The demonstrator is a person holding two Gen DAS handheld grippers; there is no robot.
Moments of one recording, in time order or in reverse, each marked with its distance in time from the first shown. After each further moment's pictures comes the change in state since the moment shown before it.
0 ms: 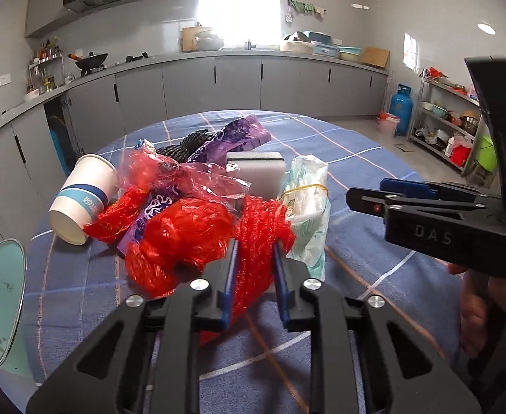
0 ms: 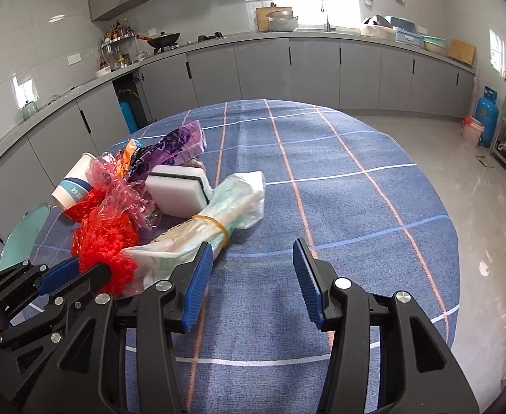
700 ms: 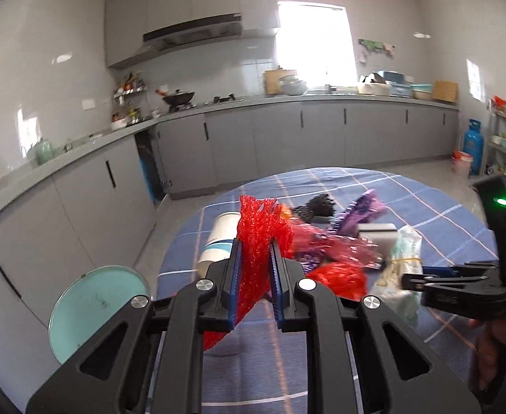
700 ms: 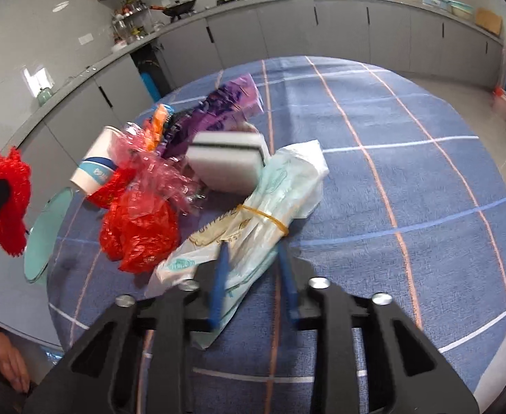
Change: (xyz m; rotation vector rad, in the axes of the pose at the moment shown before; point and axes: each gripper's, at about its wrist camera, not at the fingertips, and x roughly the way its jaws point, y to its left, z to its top) left arm -0.074 0.061 0.024 -0.080 -0.172 0.374; right arm 0.037 0.035 0.010 0.021 0.168 0.132
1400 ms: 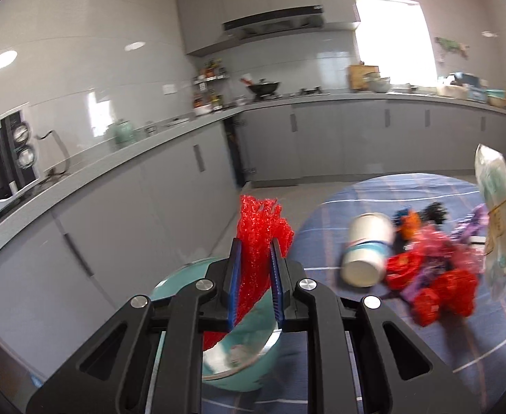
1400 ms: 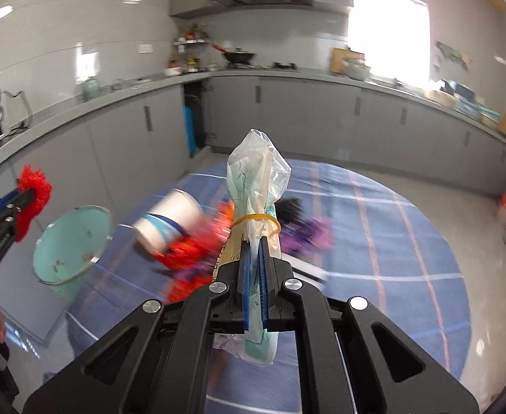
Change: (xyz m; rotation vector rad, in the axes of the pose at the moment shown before) left arm -0.012 0.118 0.002 -0.089 0.052 0.347; right arm -0.058 0.095 0.042 -0.314 -0.257 0.009
